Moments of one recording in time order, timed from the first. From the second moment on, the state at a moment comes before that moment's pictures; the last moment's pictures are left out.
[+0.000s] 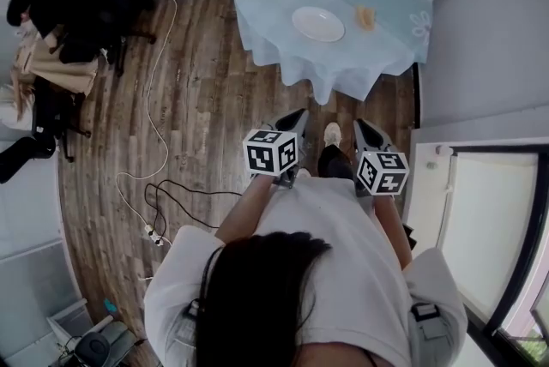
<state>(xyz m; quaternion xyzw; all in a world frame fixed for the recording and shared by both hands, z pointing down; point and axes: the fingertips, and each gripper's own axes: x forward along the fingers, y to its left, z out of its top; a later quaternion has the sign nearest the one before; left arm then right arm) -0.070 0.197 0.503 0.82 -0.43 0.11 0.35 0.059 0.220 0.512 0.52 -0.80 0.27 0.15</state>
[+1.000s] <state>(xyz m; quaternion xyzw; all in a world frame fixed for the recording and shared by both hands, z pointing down) -0.037 0.063 0.508 0.78 -0.49 0.12 0.36 0.116 0.060 0.521 0.46 -0.82 0.28 0.17</state>
